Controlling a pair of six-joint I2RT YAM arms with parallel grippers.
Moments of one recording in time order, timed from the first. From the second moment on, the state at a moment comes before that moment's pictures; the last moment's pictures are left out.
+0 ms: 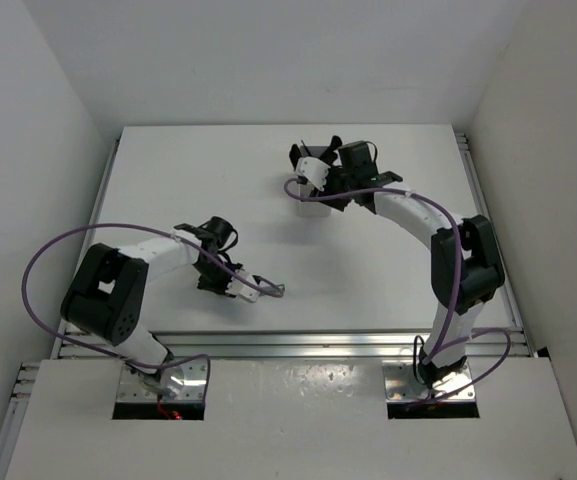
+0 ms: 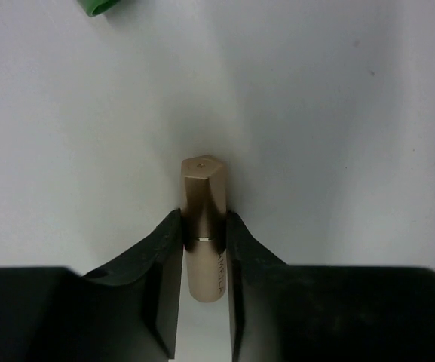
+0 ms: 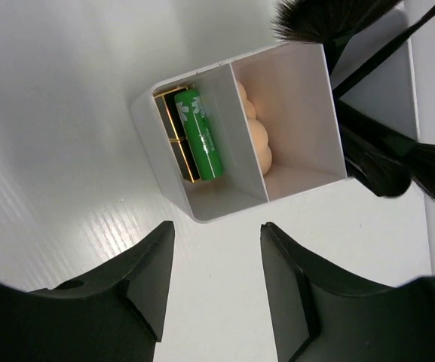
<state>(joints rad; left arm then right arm) -0.39 1.59 0.84 -0.73 0.29 1.52 0.40 1.84 1.34 -0.27 -0.21 -0.91</state>
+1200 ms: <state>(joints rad) -0.62 2.15 1.79 -0.45 0.24 0.91 0.18 1.32 0.72 0.11 -0.09 -0.42</state>
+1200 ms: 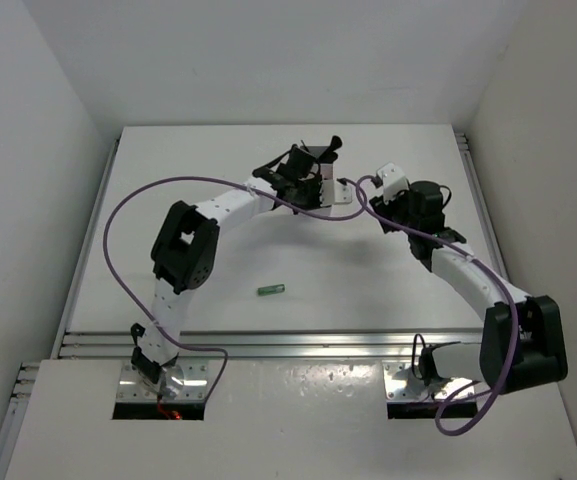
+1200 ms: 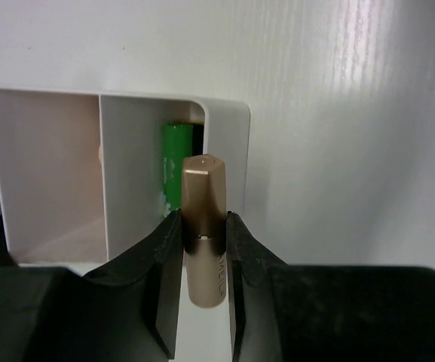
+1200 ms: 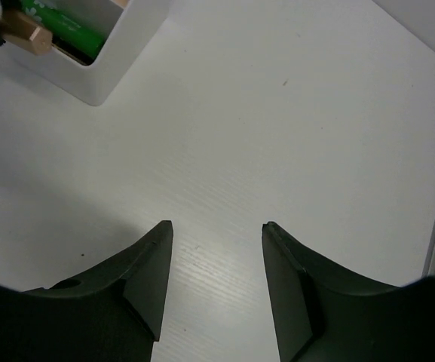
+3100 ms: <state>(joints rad) -0.20 1.50 1.41 -0.43 0.00 0.32 0.56 1.65 1.07 -0.30 -0.71 -0.70</state>
